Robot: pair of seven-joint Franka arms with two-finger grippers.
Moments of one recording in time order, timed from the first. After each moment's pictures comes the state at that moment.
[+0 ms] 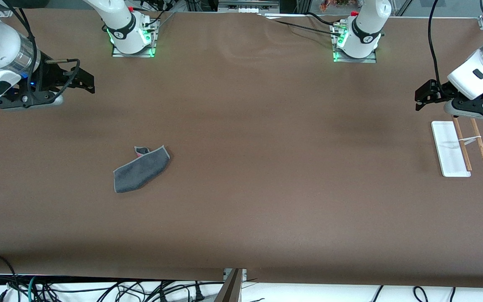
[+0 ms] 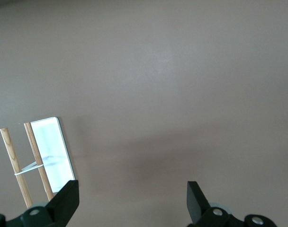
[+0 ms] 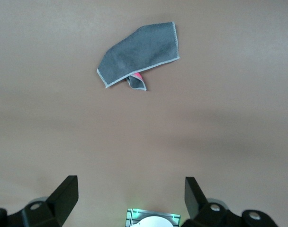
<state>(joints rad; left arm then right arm) -0.04 -0.05 -0.01 -1.76 0.07 1.71 0.15 0.17 -0.01 -0.01 -1.66 0.03 1.51 0.05</state>
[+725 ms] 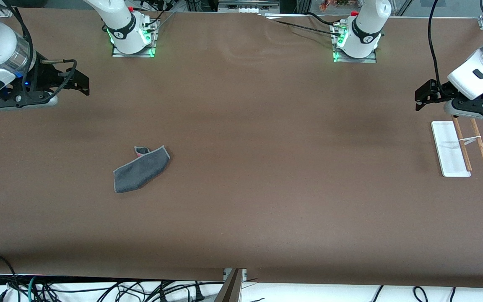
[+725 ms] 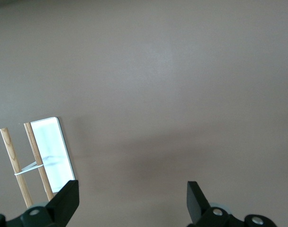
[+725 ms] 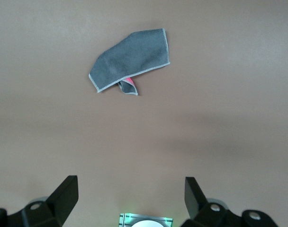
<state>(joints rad) -0.04 -0.05 -0.01 -1.76 0.07 1.71 0.15 0.16 0.00 0.00 -1.66 0.00 1.52 0.05</state>
